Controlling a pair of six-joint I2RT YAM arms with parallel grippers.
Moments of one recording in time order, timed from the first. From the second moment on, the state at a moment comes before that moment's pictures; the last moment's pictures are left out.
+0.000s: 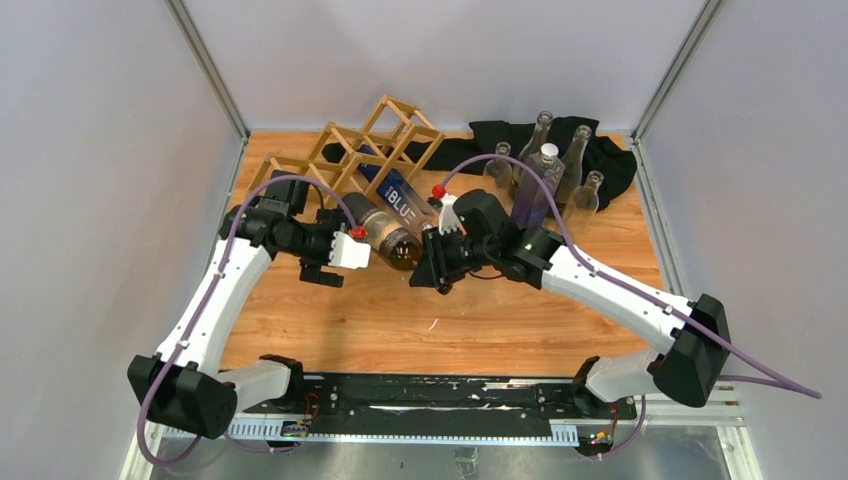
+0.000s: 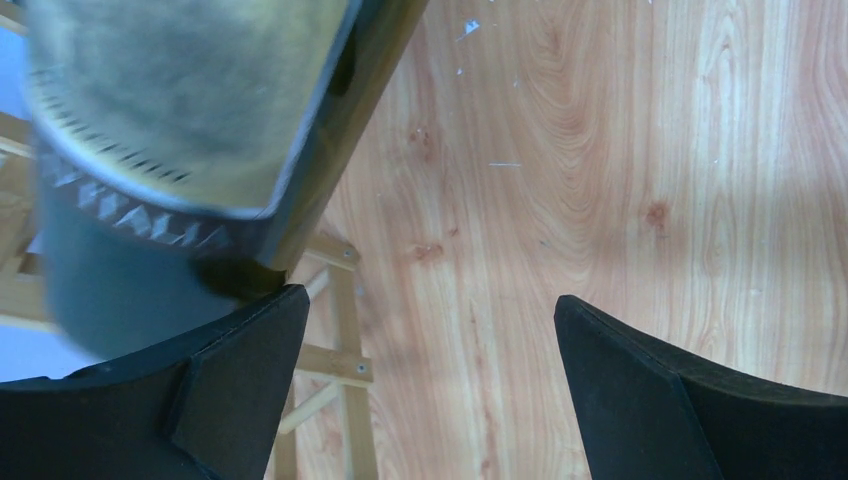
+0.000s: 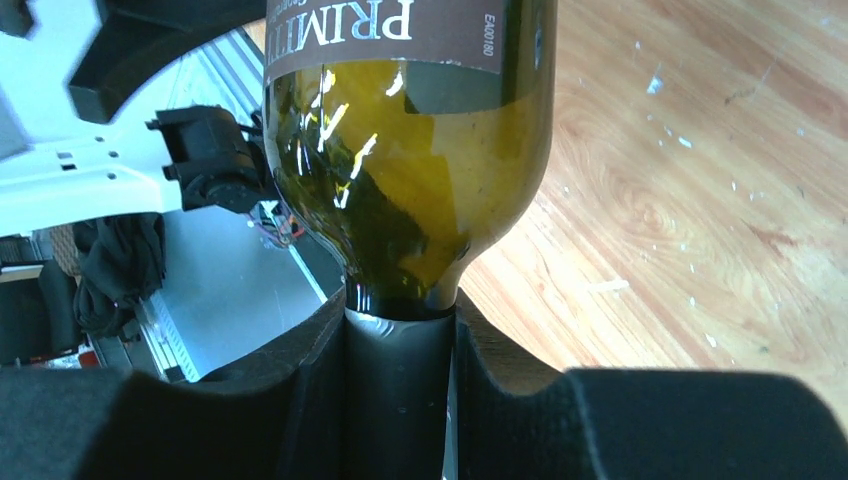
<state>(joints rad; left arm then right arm) -0.22 1.18 1.17 -1.12 0.52 1.50 0.90 1.34 1.18 -0.44 -0.36 0.54</state>
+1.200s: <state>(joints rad) -0.36 1.09 1.11 -1.02 0.49 1.48 0.98 1.38 1.41 -0.77 -0.43 0.38</state>
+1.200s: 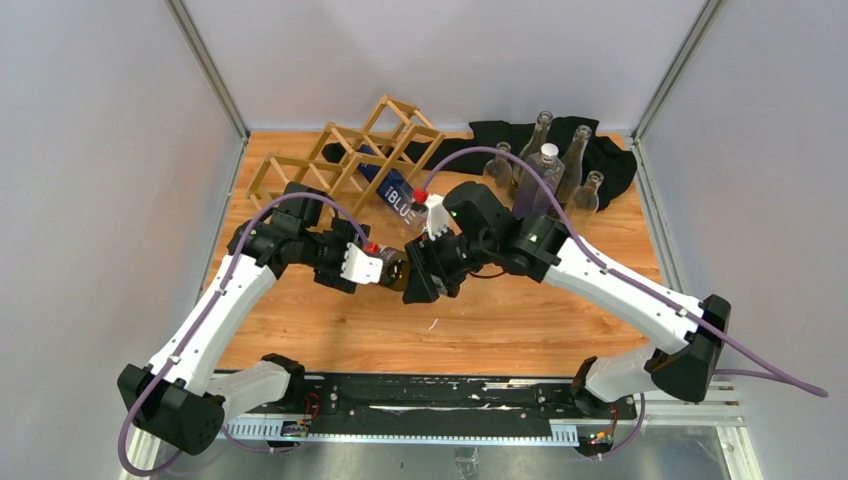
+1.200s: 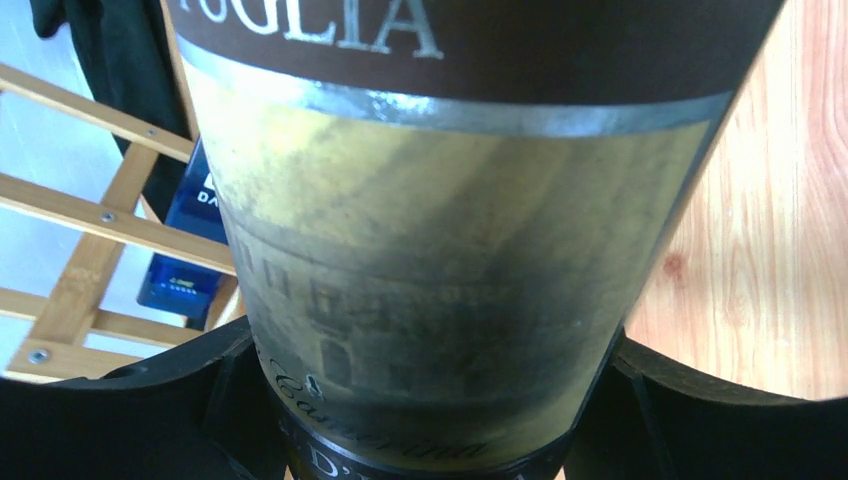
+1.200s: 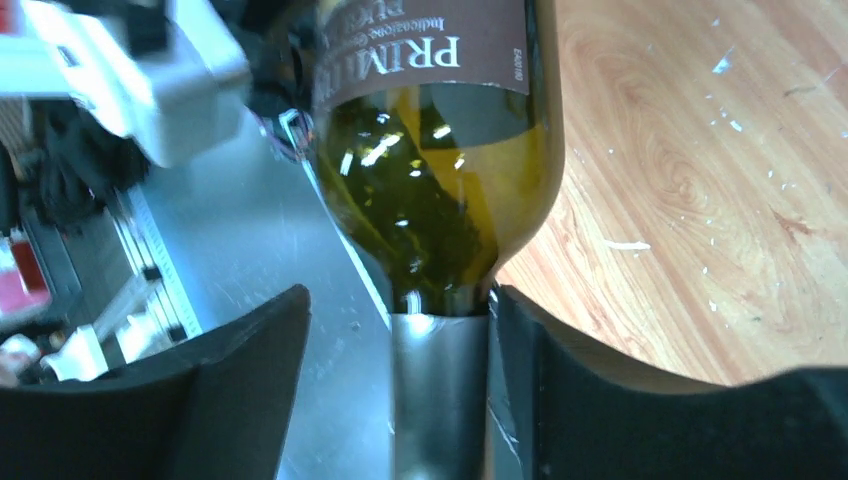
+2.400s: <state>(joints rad) -0.36 1.00 1.04 -0.80 0.74 0.52 0.98 1.20 1.17 0.09 0.13 0.59</state>
